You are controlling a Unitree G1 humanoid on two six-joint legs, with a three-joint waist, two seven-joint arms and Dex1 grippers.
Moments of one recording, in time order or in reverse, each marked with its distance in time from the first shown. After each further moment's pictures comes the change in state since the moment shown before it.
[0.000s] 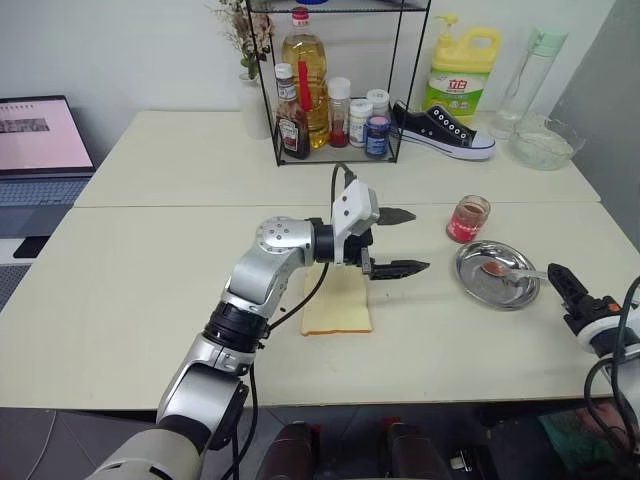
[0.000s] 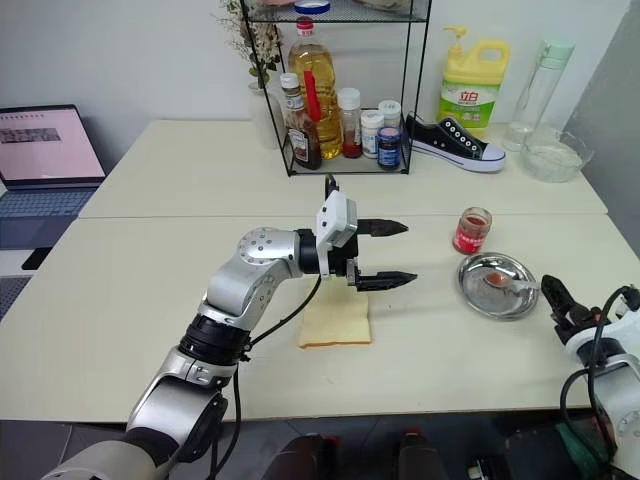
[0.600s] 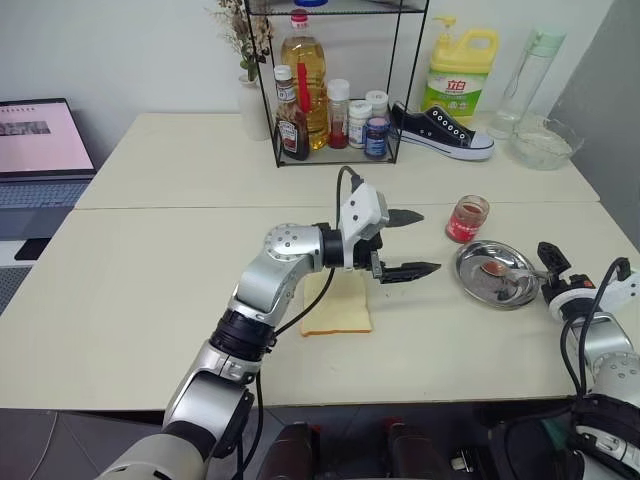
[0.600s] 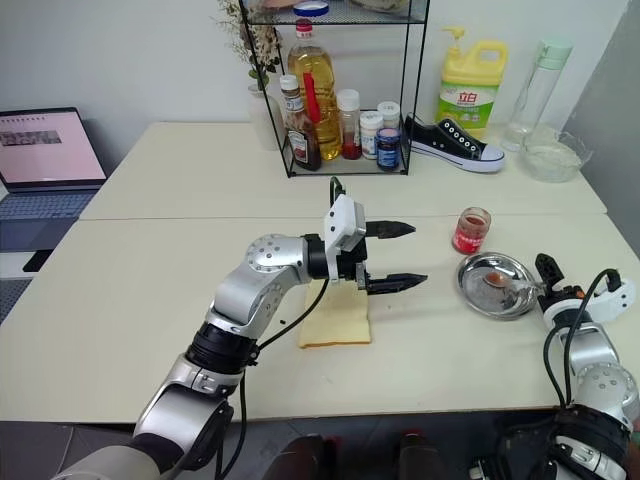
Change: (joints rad) left arm 0.009 -0.031 -0.016 -0.033 0.004 0.008 0.057; right arm -0.280 0.023 0.003 0.410 -0.071 -0.158 0.087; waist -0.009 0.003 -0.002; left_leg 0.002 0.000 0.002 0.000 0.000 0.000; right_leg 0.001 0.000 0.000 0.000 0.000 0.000
